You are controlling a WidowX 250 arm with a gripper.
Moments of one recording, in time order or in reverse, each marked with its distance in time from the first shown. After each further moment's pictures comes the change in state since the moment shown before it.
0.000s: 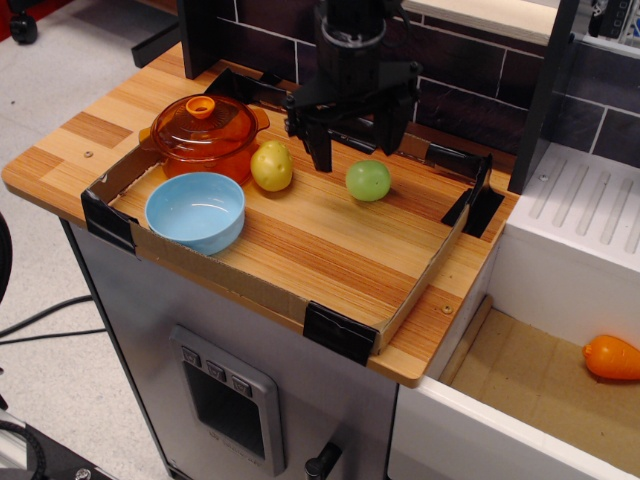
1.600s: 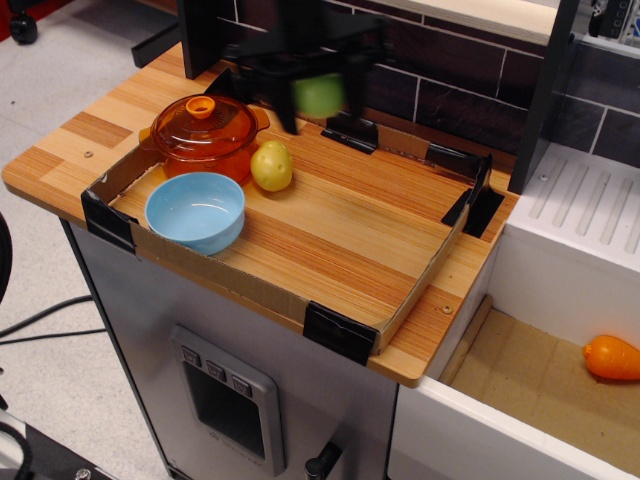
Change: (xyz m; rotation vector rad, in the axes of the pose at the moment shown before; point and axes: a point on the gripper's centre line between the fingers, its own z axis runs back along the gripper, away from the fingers) arm 0.003 0.044 0.056 -0.129 0.085 -0.247
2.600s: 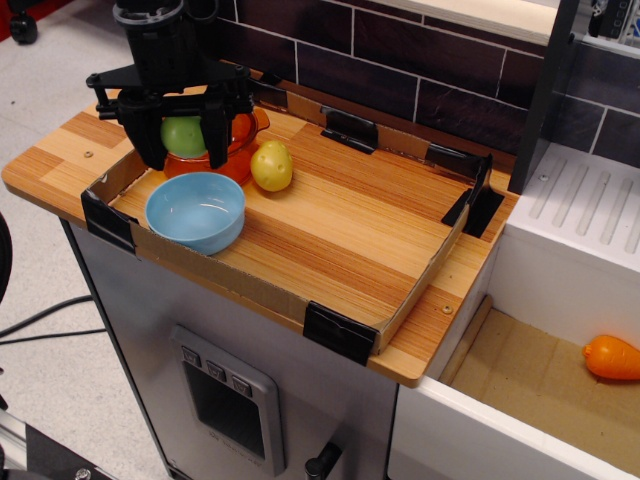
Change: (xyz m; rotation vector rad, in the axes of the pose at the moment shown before) arm -0.007 0.079 -0.009 0.130 0.046 -0.116
